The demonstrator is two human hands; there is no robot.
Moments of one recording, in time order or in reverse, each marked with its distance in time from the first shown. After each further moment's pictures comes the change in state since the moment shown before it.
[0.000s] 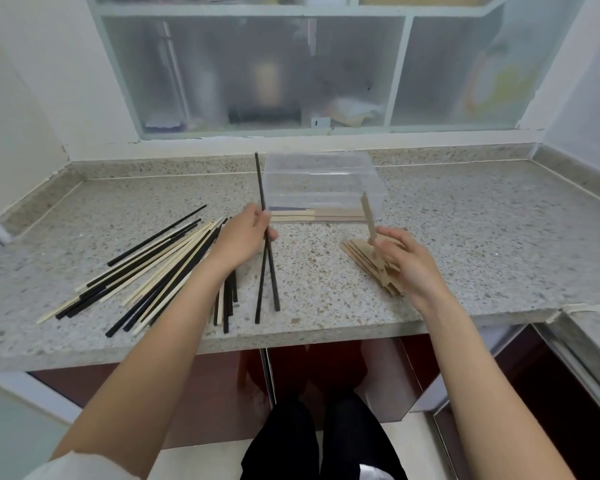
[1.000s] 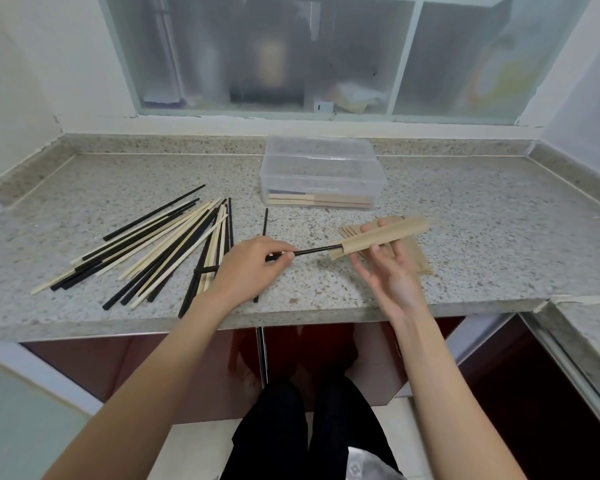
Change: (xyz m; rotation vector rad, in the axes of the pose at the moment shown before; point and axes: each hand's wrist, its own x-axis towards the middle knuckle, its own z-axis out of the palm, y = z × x) left_hand -0.064 -0.026 0.027 0.196 -0.055 0.262; right_hand -0.038 0.021 0.031 0.792 -0.107 0.035
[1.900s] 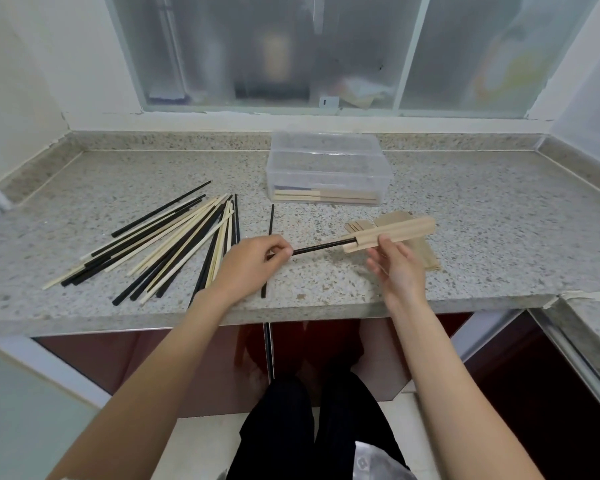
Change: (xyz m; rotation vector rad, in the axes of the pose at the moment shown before) left_hand 0.000 -0.011 -0.002 -0.012 -0.014 -0.033; right_hand 0.003 0.005 0.010 -0.316 0.411 -0.041
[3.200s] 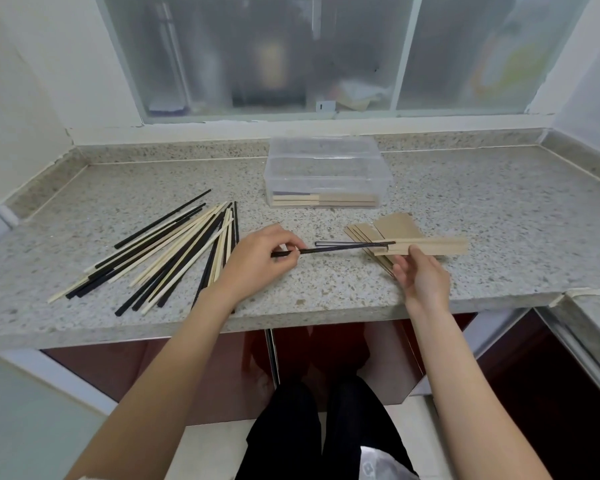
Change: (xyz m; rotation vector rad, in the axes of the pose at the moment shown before) left_hand 0.009 0.014 -0.005 -0.037 0.042 0.152; right_hand 0.015 -0.007 -0.031 0.160 0.147 0.011
